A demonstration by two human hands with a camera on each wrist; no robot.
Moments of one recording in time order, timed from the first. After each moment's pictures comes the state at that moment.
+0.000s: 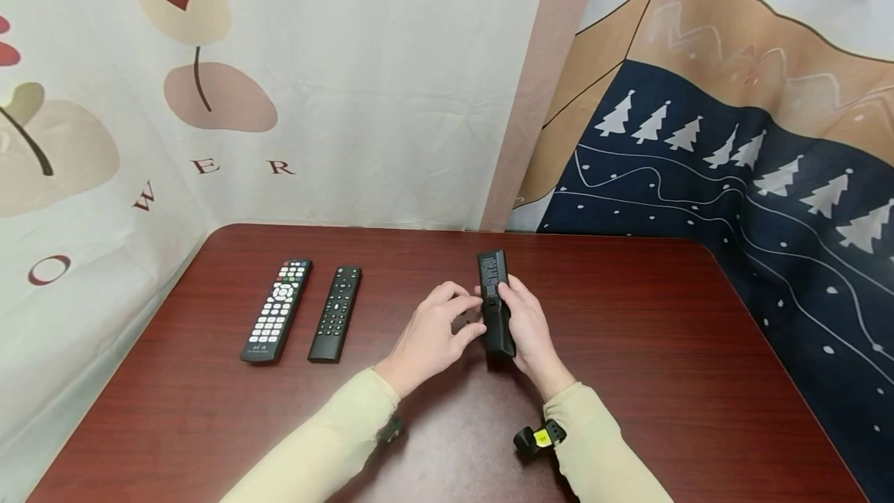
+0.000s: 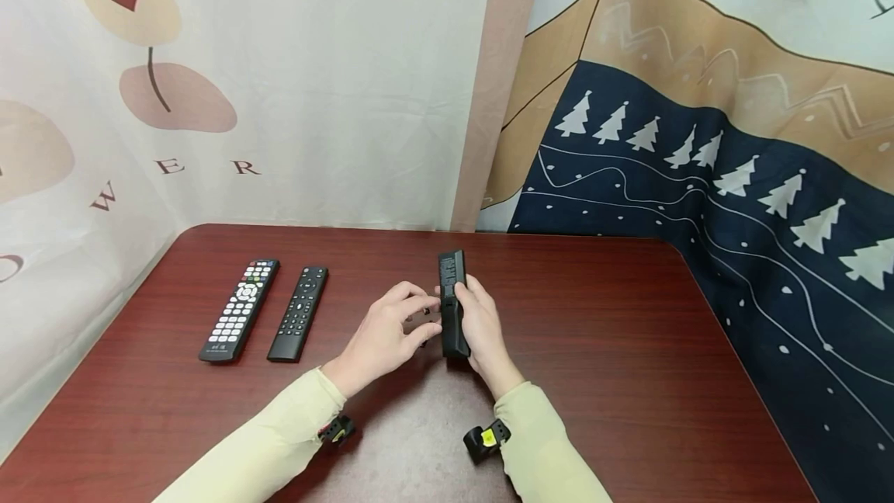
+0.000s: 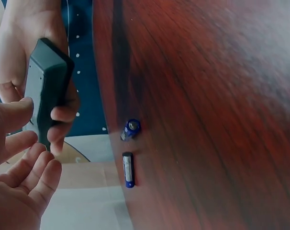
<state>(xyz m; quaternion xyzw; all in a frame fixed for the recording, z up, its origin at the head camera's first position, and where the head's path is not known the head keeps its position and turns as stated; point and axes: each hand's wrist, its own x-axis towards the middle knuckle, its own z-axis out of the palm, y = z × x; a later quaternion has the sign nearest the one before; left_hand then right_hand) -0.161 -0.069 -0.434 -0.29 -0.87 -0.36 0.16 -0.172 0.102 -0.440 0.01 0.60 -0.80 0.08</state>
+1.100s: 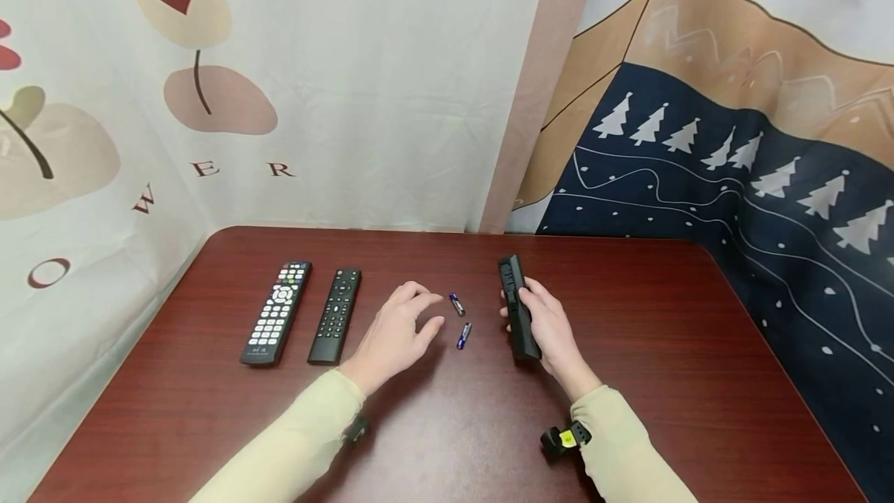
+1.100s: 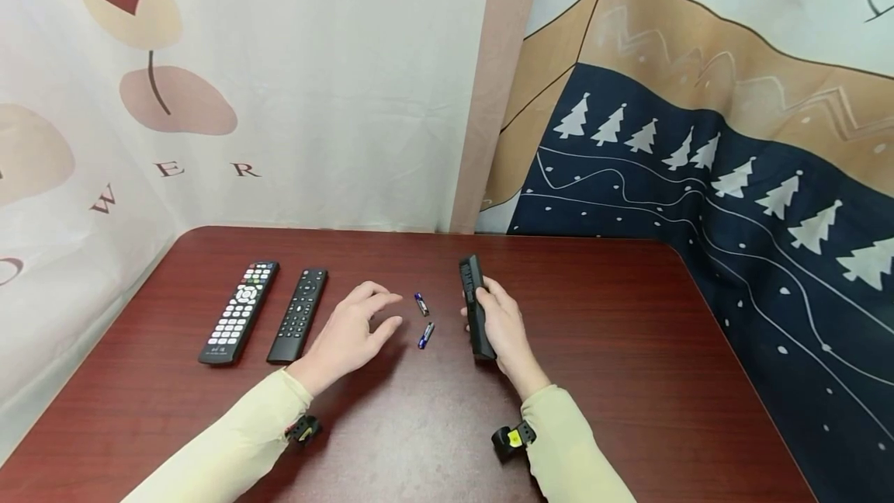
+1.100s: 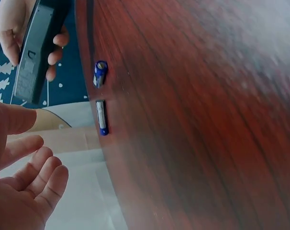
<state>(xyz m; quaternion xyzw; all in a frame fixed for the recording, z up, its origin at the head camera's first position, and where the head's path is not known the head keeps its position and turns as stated) -0.165 -0.112 -0.442 -0.24 -0.91 -0.31 0.16 -0.175 0.138 -0.441 0.05 0.70 -0.70 0.08</state>
